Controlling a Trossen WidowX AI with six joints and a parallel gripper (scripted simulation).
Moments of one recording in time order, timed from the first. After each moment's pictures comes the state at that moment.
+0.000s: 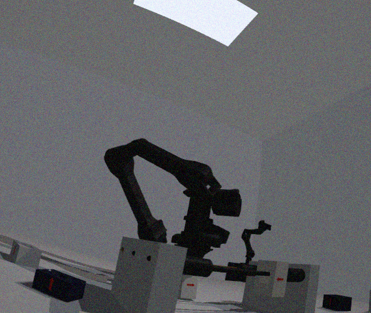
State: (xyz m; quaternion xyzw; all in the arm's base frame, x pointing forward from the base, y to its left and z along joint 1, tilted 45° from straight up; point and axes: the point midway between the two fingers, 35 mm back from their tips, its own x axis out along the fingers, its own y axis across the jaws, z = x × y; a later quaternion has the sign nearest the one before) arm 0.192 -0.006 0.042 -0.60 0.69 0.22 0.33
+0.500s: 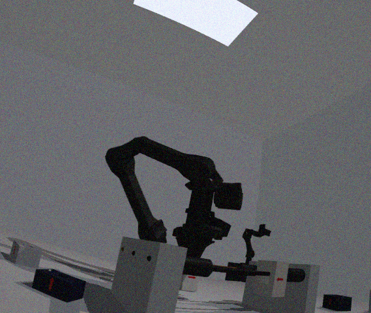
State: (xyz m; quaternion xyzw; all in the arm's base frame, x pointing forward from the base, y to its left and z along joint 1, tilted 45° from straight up) arm 0.193 0.007 0.056 -0.60 0.69 0.22 0.33
